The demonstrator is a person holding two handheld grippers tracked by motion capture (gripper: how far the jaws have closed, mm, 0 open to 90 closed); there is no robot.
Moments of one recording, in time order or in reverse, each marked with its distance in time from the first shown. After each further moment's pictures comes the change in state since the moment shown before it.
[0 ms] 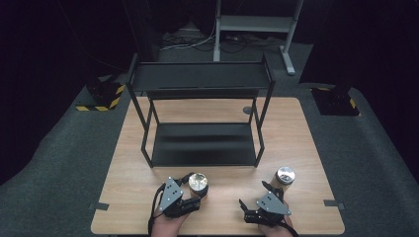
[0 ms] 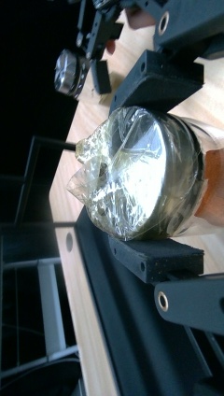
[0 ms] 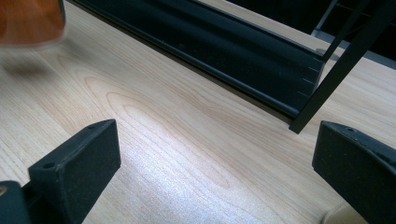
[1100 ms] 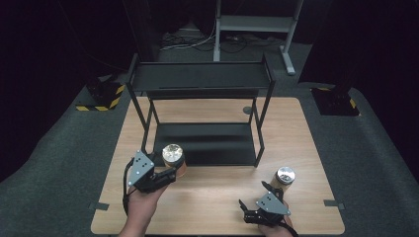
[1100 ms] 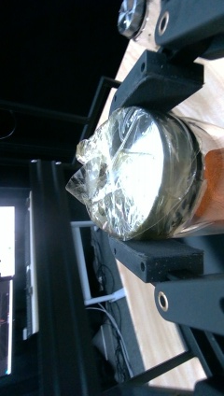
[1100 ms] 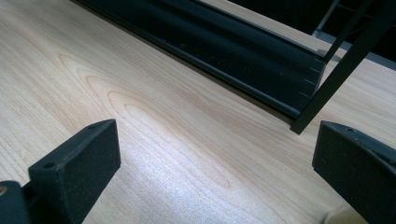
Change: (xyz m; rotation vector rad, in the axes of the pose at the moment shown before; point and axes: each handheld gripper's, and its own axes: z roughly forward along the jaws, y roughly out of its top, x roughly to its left) left arm 0.041 0.059 -0.024 -0.090 0.115 0.003; right arm 0.000 0.000 0.000 0.001 0.003 -0.006
